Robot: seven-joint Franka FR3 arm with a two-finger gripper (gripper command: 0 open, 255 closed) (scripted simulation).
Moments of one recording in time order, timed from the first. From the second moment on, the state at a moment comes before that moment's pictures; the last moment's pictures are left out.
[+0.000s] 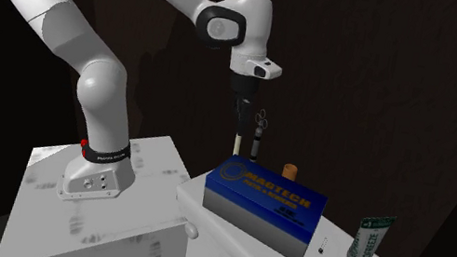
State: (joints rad) arm -0.14 -0.56 -0.33 -2.64 -0.20 2.14 0.00
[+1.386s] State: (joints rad) arm -0.14 -0.50 -0.35 -2.69 -0.21 2.25 0.00
